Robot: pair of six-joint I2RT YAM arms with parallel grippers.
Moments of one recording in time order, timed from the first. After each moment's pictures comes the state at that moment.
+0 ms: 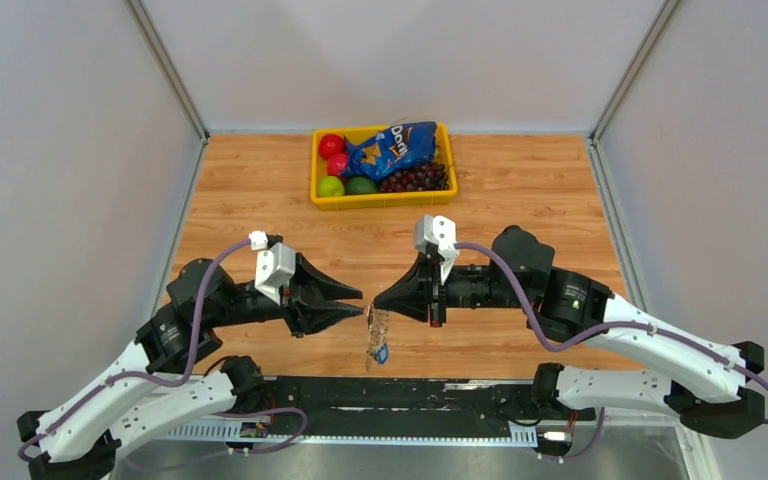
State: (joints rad) left arm -0.94 0.56 0.88 -0.24 0.50 -0.17; right arm 1.18 0.97 1.17 -0.29 -0.33 0.14
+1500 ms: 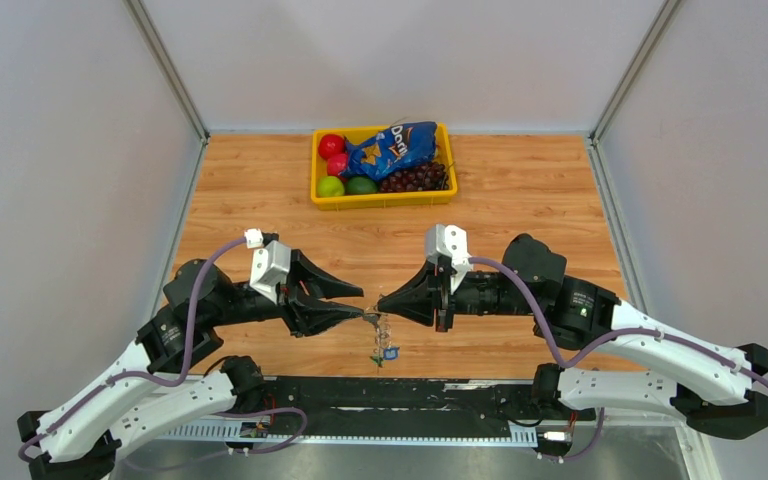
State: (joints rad) left arm -0.94 0.57 0.88 -0.18 0.51 -0.21; right arm 1.22 0.92 1.13 -0.24 -0.31 0.08
